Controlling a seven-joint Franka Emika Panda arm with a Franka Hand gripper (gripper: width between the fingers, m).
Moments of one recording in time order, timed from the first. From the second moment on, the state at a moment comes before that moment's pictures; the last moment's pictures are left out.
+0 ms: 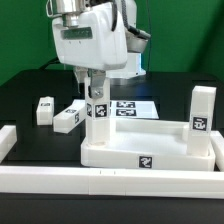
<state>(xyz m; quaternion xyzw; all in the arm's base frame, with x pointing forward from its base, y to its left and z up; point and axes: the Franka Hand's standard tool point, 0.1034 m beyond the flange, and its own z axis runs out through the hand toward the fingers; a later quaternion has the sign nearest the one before) 0.566 -0.074 0.108 -0.85 0.52 -0.04 0.06</state>
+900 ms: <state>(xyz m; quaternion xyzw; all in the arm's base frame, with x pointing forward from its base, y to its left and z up) 0.566 -0.061 0.107 -0.97 0.21 -0.06 0.05</state>
